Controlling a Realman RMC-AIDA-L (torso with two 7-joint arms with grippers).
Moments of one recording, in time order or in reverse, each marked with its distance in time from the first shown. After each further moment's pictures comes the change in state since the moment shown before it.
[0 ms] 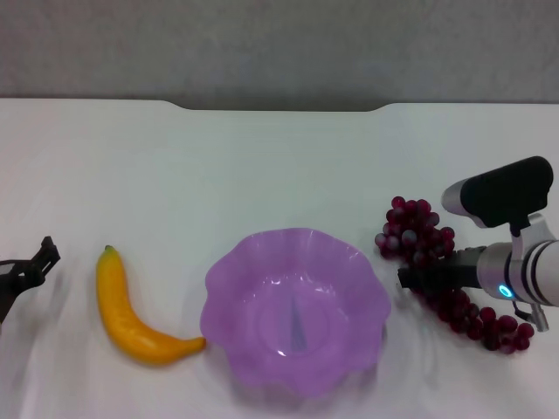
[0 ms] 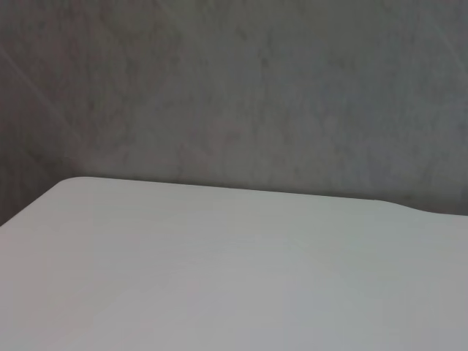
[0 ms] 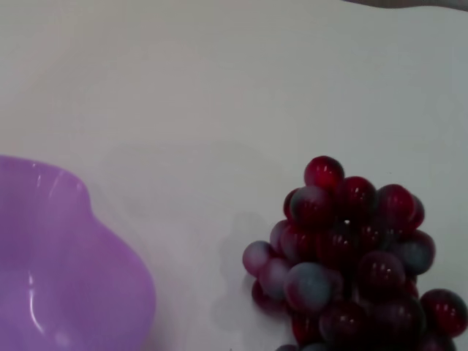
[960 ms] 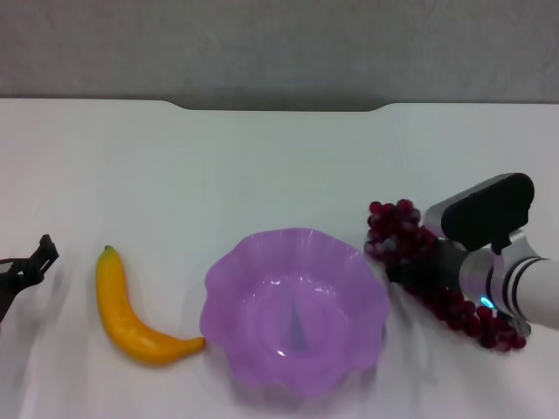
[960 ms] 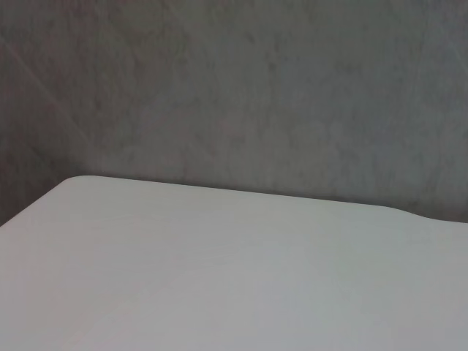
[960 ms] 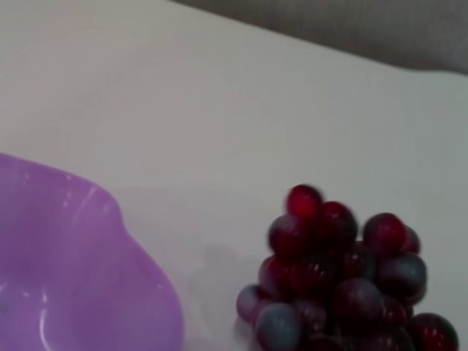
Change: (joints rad) left arm -0.001 -0.002 -0.002 -0.001 -0.013 0.003 -0.011; right arm 0.014 0.002 -0.205 -0.106 0.063 -0.291 0.001
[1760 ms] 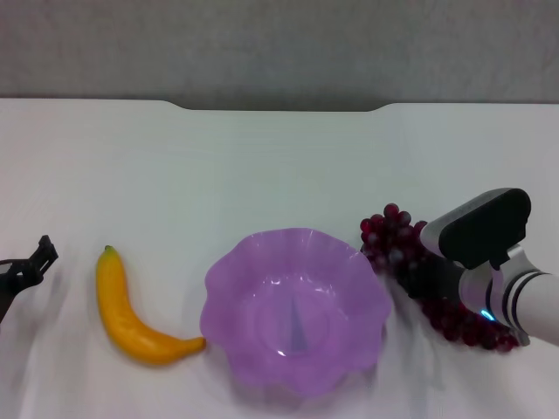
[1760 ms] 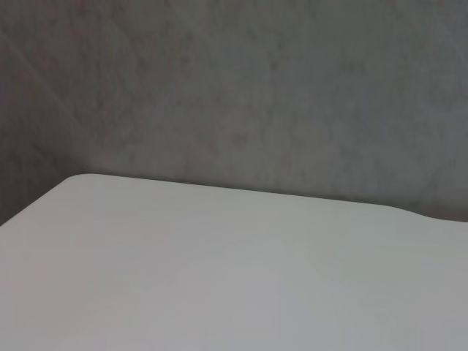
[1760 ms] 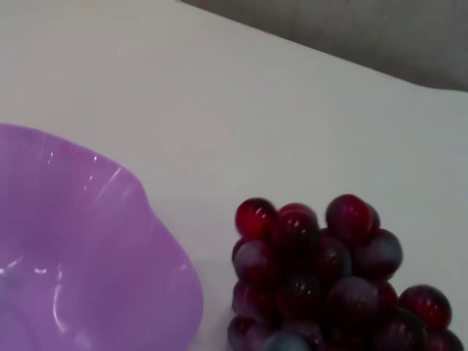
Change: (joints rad) left arm 0.001 0.000 0.000 0.001 -0.001 0.000 -0.002; right arm -0.012 0.000 -0.082 -0.030 0.000 -0.091 0.001
